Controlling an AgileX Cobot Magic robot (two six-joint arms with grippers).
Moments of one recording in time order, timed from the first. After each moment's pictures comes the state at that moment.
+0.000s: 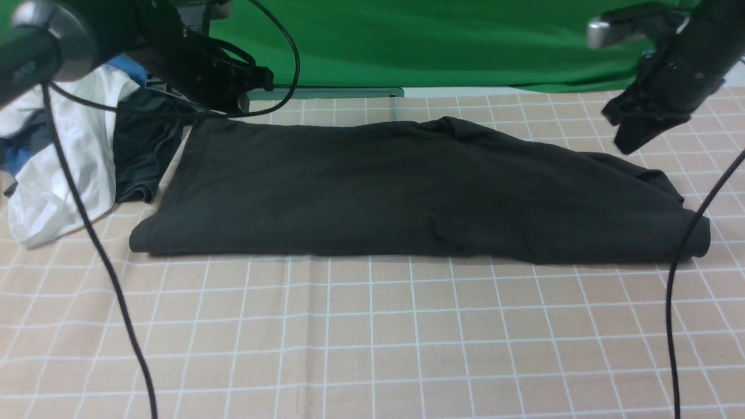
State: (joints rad) right arm 0.00 2.06 -1.85 0.17 1.16 -0.37; left arm -0.11 2.09 -1.71 -0.24 0.71 0.18
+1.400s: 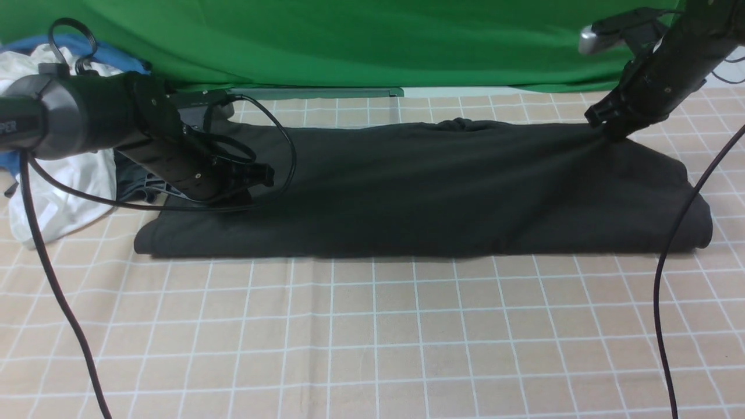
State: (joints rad) right arm 0.02 2.20 -1.90 0.06 0.94 -0.33; left arm -0.11 2.01 -1.33 -0.31 0.55 0.21
